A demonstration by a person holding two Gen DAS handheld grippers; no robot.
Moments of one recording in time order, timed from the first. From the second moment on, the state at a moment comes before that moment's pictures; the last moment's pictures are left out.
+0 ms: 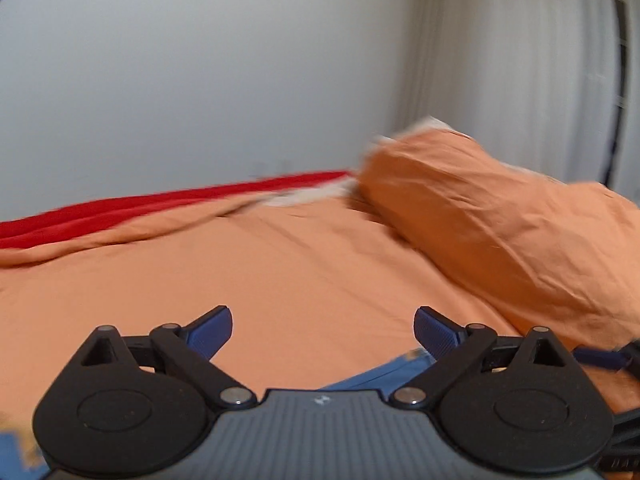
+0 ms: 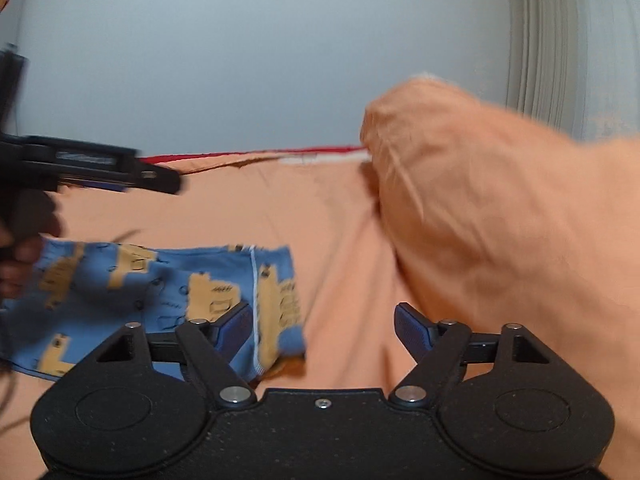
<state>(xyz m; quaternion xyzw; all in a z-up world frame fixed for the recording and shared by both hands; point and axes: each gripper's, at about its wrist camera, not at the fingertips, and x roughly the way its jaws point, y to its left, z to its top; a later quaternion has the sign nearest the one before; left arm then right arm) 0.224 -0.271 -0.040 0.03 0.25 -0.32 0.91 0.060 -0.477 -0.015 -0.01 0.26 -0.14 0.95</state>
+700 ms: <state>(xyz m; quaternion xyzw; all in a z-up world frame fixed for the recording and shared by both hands) 0.200 -0.038 -0.068 0.11 0.27 0.01 0.96 0.156 -0.415 -0.039 -0.25 0.25 -0.16 0.92</state>
